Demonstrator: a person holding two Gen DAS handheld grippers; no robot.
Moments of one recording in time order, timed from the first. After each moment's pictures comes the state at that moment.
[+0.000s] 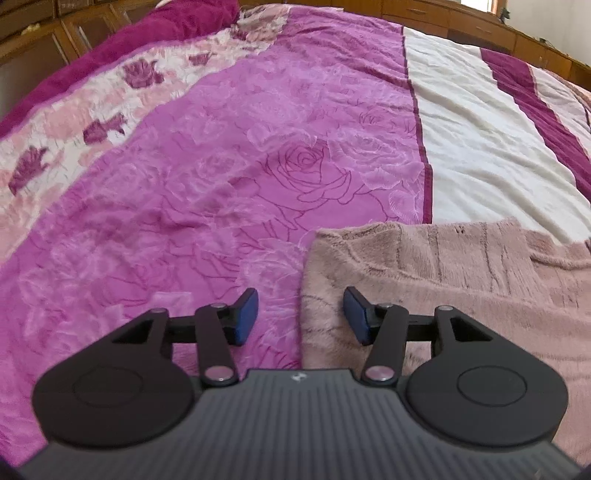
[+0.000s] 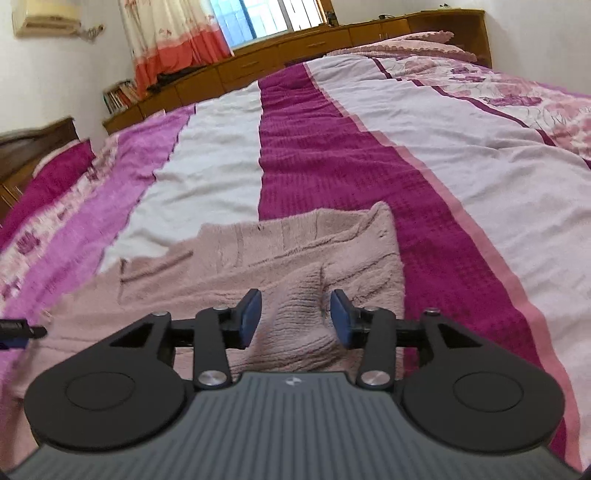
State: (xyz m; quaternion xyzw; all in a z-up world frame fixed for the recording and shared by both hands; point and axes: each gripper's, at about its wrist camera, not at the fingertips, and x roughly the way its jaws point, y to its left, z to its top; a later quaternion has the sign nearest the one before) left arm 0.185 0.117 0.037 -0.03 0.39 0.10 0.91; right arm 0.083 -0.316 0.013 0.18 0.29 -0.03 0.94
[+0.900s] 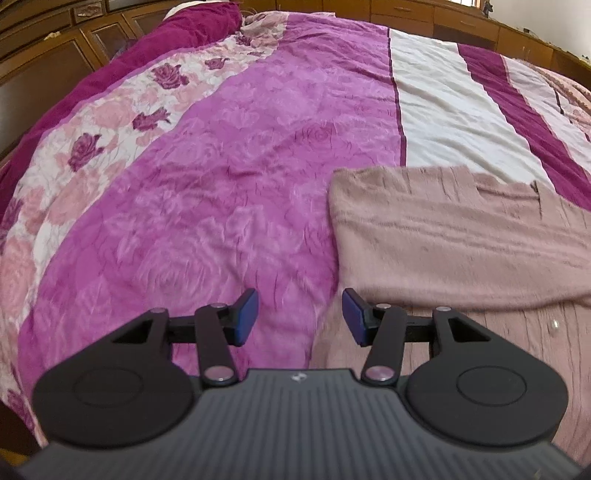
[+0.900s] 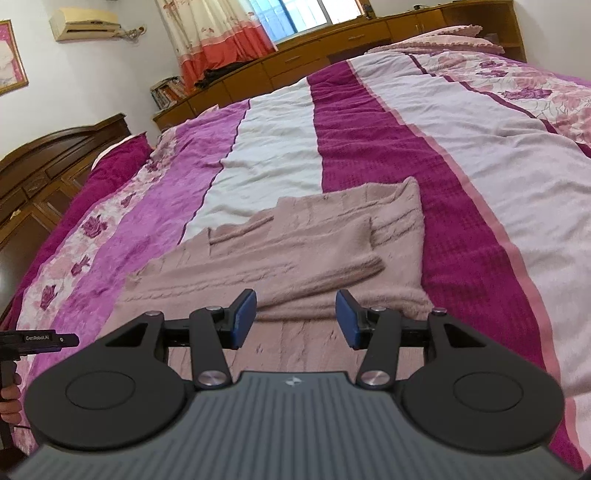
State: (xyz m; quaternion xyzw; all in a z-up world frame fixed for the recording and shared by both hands) left arm 0.047 0.118 0.078 -0.01 0.40 0.09 0.91; right arm -0.027 -0.299 0.057 0.20 0.30 0.06 0.93
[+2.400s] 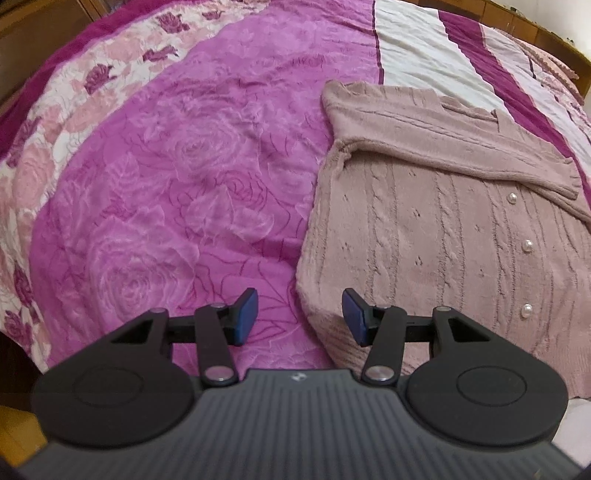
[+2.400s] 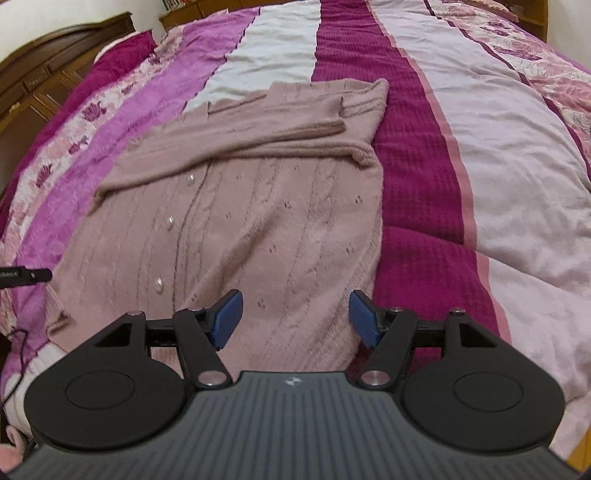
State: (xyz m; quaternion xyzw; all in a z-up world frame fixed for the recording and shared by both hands) left arm -0.075 0.129 0.062 -0.05 0.46 0.05 0.89; right arm -0.138 -0.312 0.051 0.10 0.44 0.07 0.89
